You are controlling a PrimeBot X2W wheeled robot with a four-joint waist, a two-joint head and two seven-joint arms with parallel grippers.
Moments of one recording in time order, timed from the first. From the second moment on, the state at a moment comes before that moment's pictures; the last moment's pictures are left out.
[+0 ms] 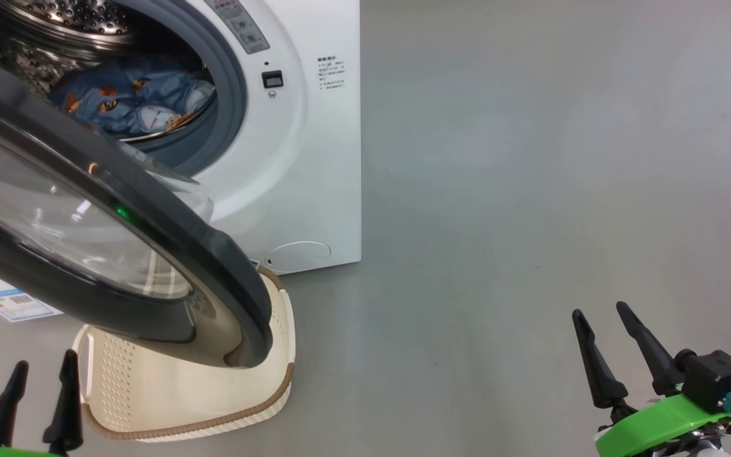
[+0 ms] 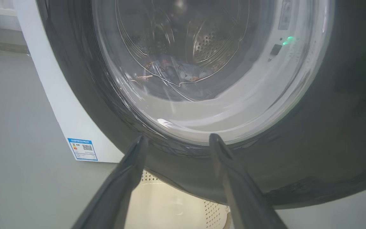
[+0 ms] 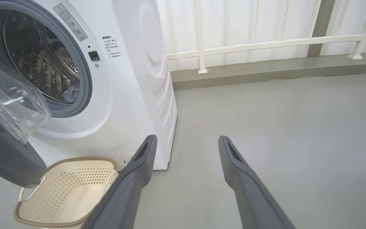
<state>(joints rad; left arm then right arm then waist) -0.01 0.34 -0.04 0.24 -0.64 -0.13 -0.25 -0.06 -0.19 0.12 0.24 0.35 0.13 -0.26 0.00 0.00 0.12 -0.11</state>
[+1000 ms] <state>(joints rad) 0.04 0.23 0.05 0.19 -0.44 -0.13 -0.25 -0.05 -0.19 0.09 0.24 0.35 0.13 -0.26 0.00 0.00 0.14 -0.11</state>
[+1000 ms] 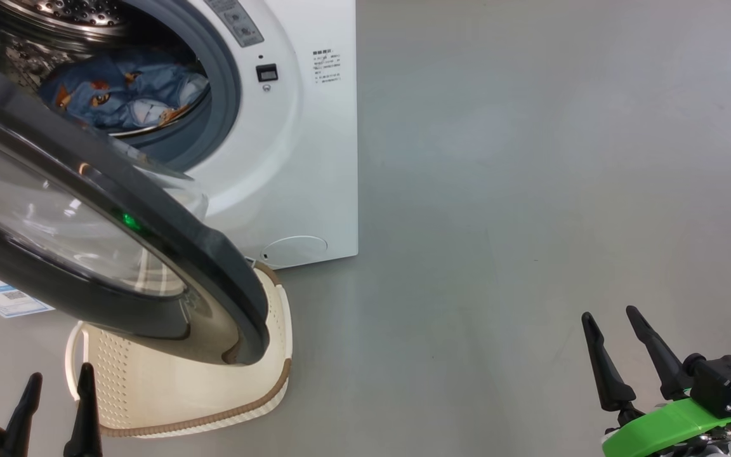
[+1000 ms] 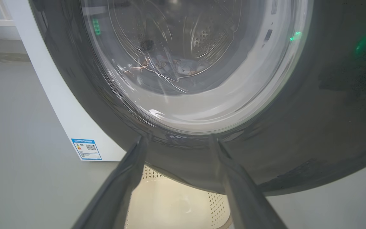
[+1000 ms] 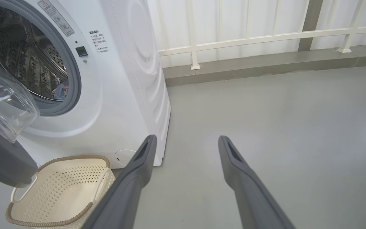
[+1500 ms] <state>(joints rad) 0.04 0.20 0.05 0.19 -0.44 -0.13 -0.25 -0.05 -0.19 0.09 0.24 0.35 0.13 -0.26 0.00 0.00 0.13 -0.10</state>
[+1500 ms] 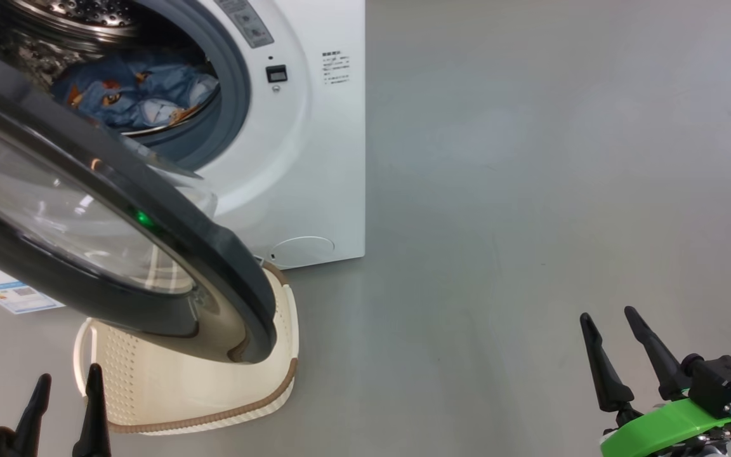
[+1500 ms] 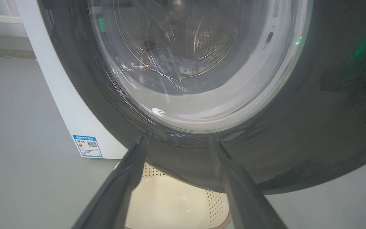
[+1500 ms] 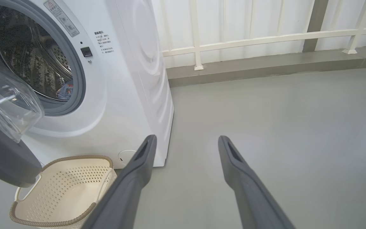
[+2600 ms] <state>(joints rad) 0.06 0.14 0.01 0.17 -0.44 -0.13 -0.25 -0.38 -0.16 0.33 0.23 0.41 0.13 -0.26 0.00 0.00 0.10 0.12</state>
